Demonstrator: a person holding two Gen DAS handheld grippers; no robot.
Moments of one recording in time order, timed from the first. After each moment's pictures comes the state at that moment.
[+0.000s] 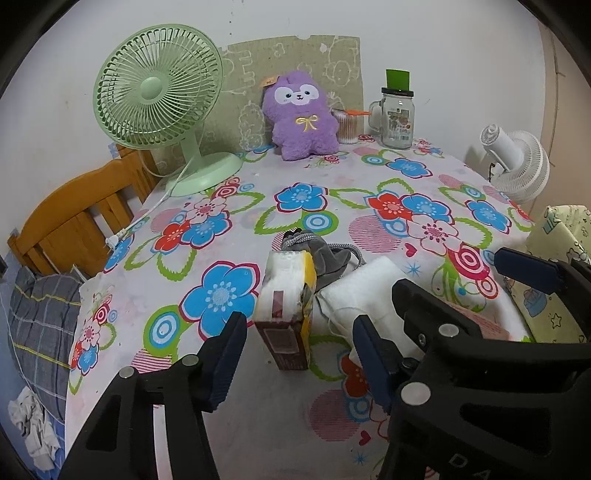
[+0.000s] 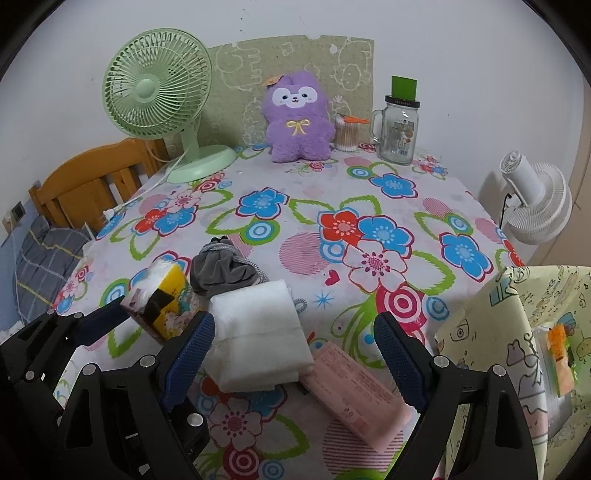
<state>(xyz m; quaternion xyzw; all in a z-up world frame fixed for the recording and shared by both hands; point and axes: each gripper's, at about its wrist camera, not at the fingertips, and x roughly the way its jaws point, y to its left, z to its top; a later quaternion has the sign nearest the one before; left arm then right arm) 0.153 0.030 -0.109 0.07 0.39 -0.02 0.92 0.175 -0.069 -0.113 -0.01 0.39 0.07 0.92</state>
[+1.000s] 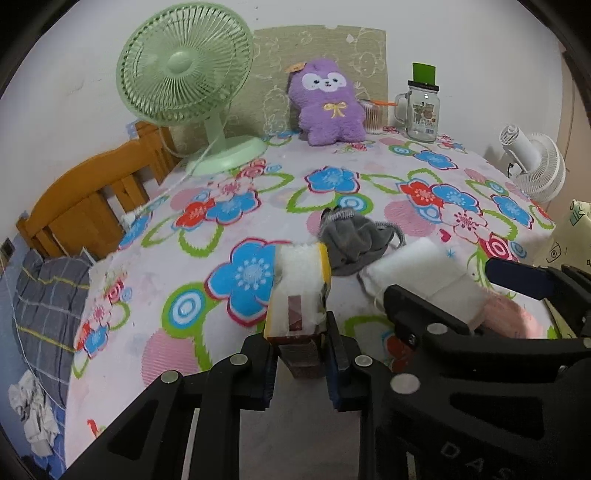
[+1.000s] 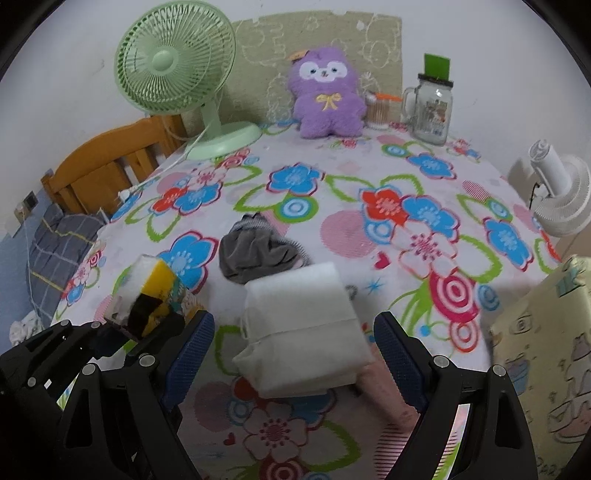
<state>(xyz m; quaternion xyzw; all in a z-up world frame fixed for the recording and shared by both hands) 0.157 0.053 -0.122 0.06 0.40 0.01 0.92 0.186 -0.040 -0.137 0.00 0.43 0.11 0.90</state>
